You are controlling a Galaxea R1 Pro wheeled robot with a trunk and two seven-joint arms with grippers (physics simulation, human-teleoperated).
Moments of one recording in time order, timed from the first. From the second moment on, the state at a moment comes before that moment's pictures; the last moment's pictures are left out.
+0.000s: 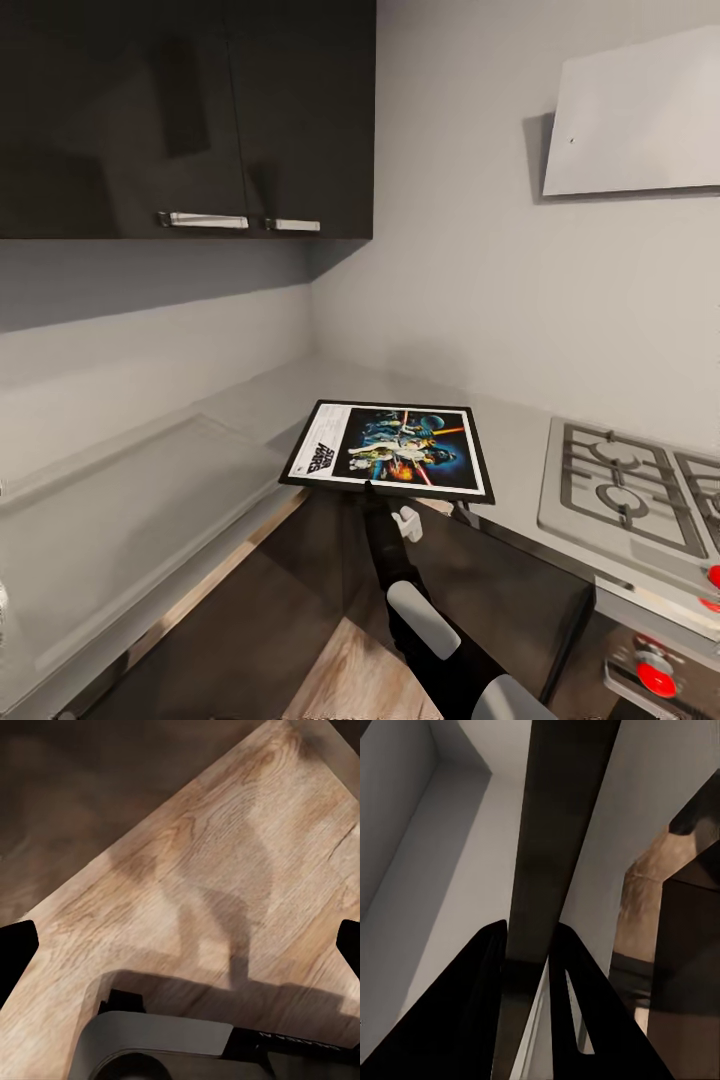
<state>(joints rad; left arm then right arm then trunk) 0.03 0.08 0.22 -0.25 0.19 -0.35 -0.31 -0.54 0.17 0.59 -0.74 -1.59 -0.40 0.35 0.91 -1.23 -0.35</state>
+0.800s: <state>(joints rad) 0.03 0.08 0.22 -0.25 0.19 -0.35 -0.31 -0.54 0.17 0.60 -0.80 -1.48 -0.40 0.35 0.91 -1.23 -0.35</state>
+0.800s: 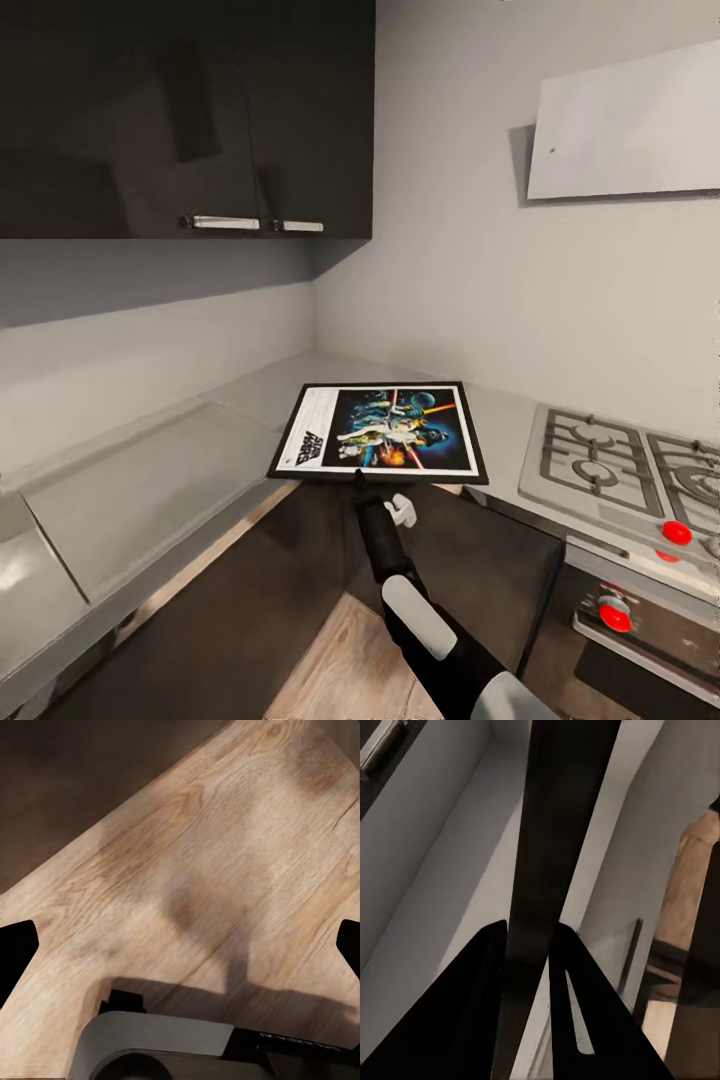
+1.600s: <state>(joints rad) 0.03 0.08 0.22 -0.25 0.19 -0.35 -0.31 -0.54 0.17 0.60 -0.85 -1.31 -0.40 0.35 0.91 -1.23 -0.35</state>
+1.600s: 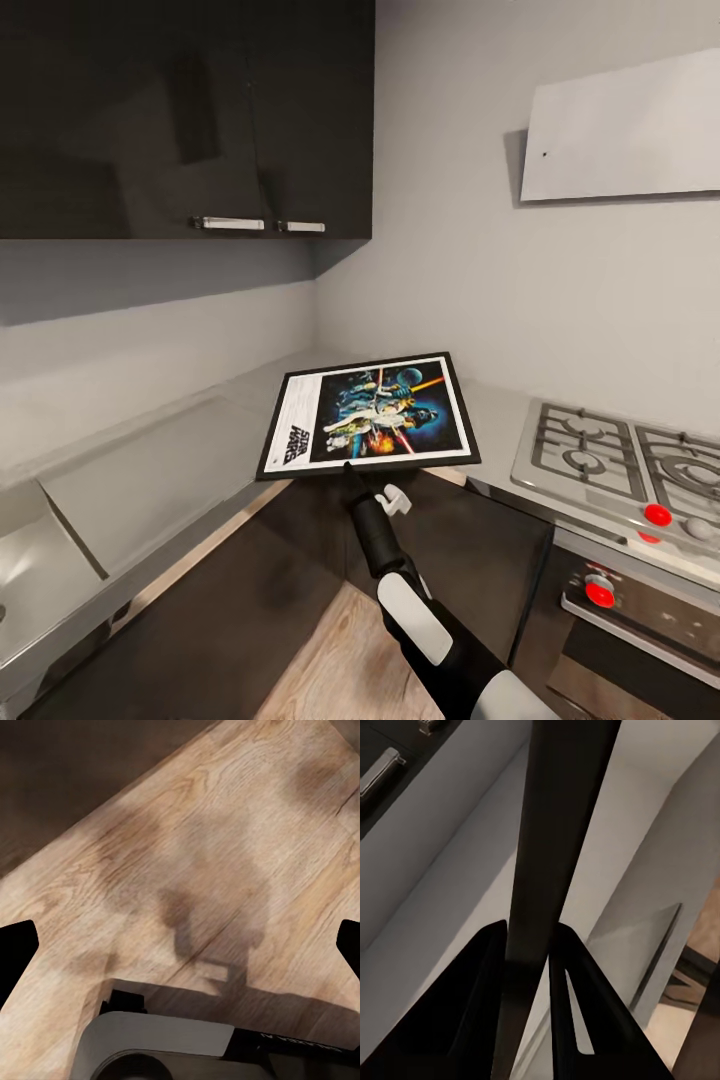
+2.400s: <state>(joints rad) 0.03 0.08 0.22 -0.25 0.19 -0.35 -0.31 -0.54 0.17 0.60 -0.87 -1.30 -0.40 0.35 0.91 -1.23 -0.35</state>
